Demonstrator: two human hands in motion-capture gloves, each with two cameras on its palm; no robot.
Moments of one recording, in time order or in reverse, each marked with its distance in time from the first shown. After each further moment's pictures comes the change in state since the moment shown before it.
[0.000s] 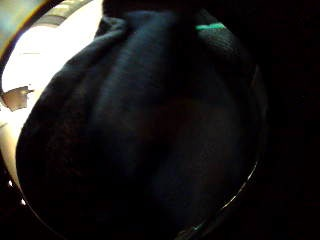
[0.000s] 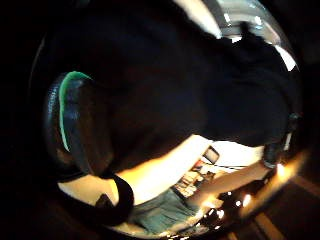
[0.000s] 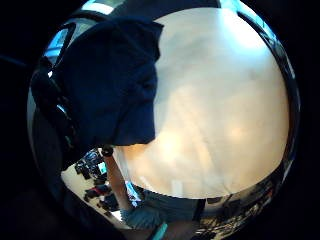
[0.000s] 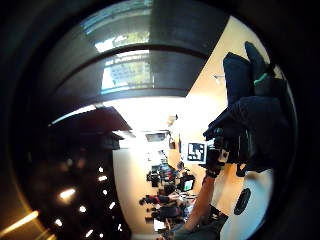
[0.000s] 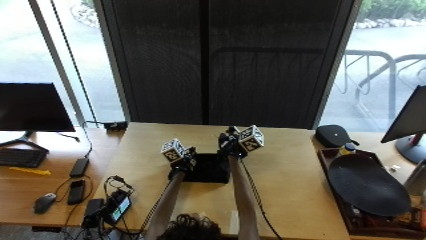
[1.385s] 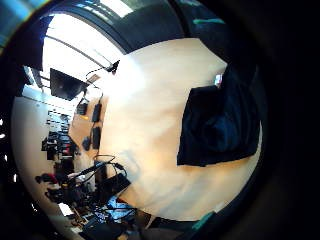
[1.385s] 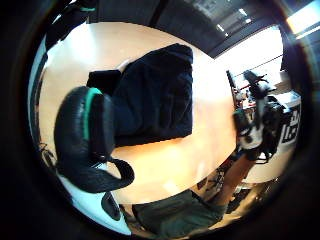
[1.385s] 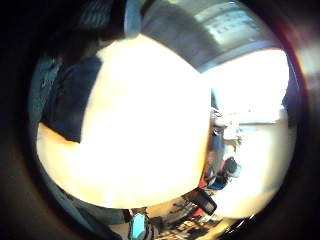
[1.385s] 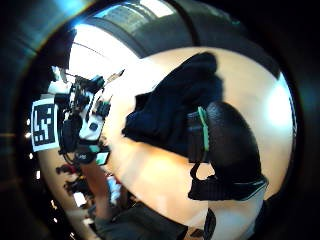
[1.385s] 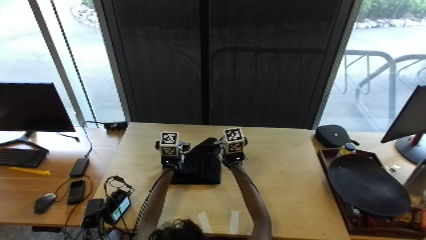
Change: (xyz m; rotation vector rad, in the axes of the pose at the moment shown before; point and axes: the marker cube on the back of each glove) left arm -0.006 0.073 -0.122 0.481 -0.571 -0.152; right arm -0.004 0.041 0.027 -0.163 0.870 -0.352
